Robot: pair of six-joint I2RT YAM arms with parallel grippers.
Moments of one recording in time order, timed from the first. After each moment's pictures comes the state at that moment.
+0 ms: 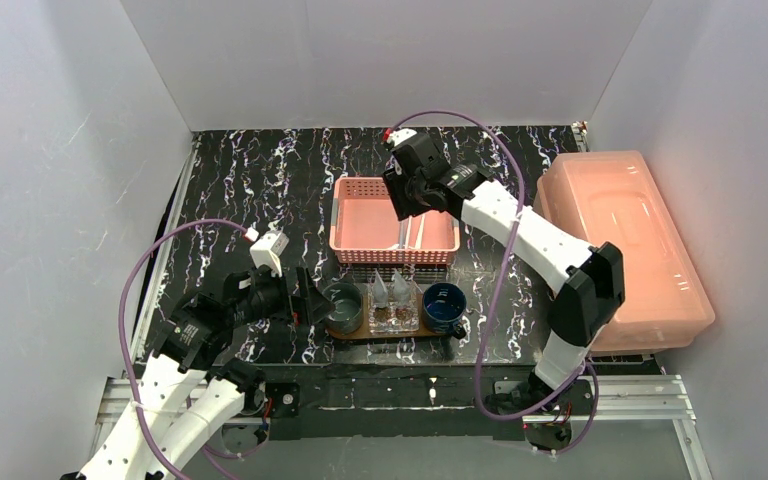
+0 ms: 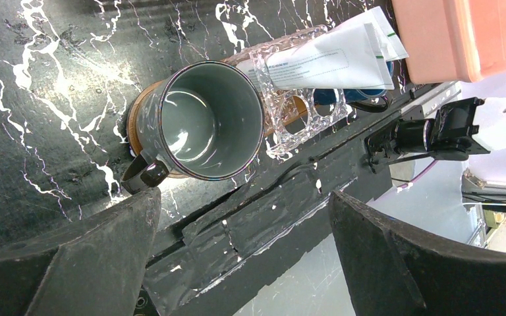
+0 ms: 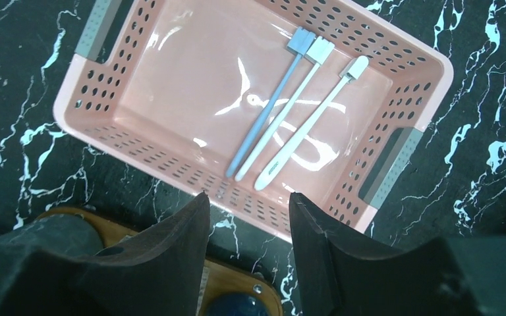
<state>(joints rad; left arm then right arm) -0.47 0.56 0.77 -0.85 0.32 -0.48 0.78 1.71 1.68 -0.79 0.20 0.20</state>
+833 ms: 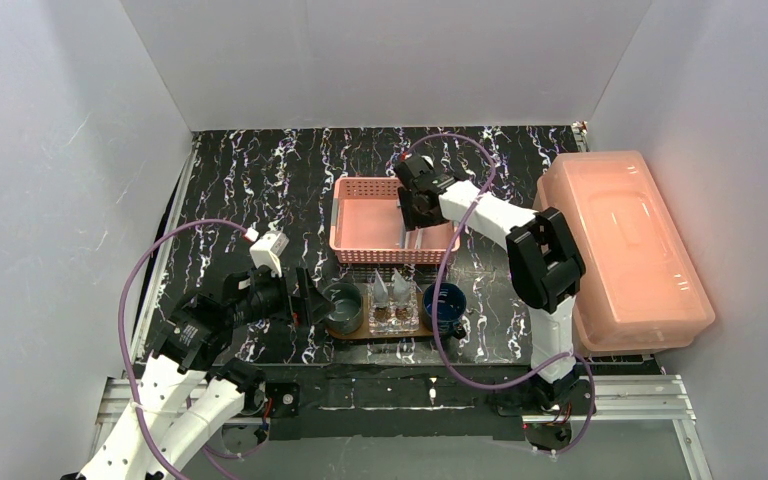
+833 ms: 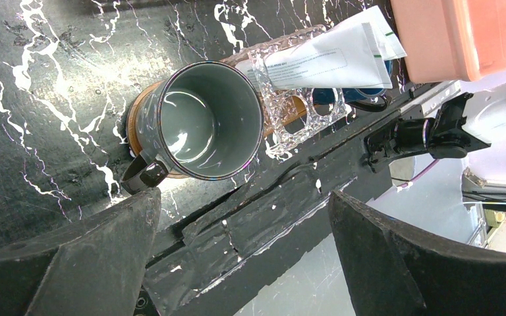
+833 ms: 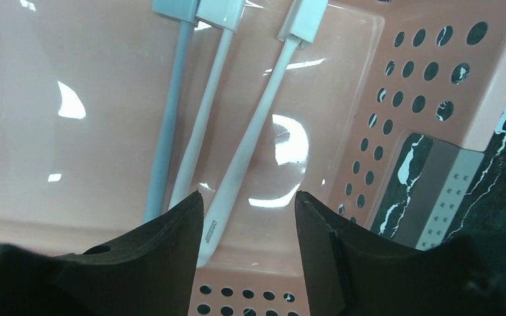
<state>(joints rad) -0.47 0.55 0.77 -0.85 0.33 -0.48 0.66 2.00 1.58 -0.65 0.28 0.33</state>
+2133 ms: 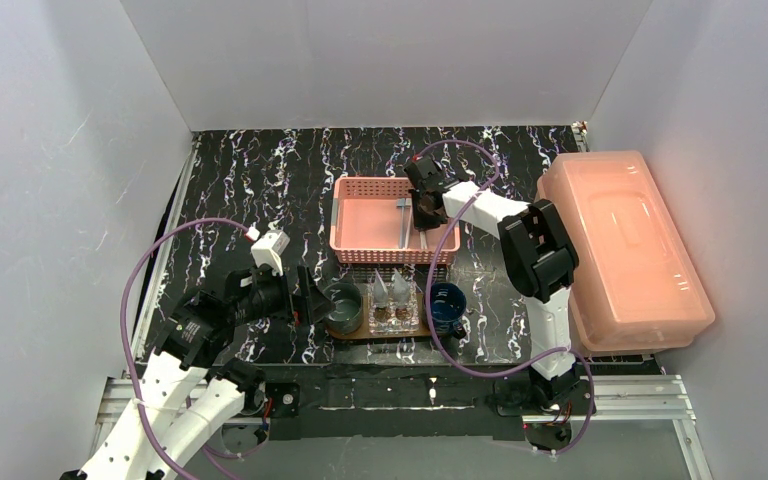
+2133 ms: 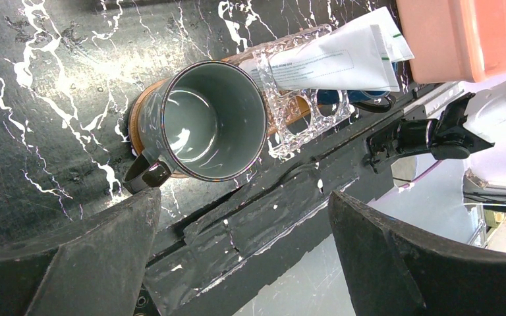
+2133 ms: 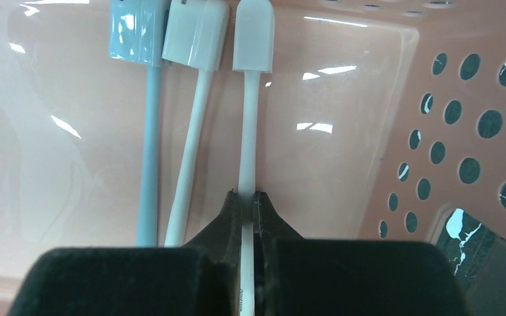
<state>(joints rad) -0.46 0.57 0.77 -0.85 0.33 -0.48 0.59 2.09 1.54 -0.51 0.17 0.41</state>
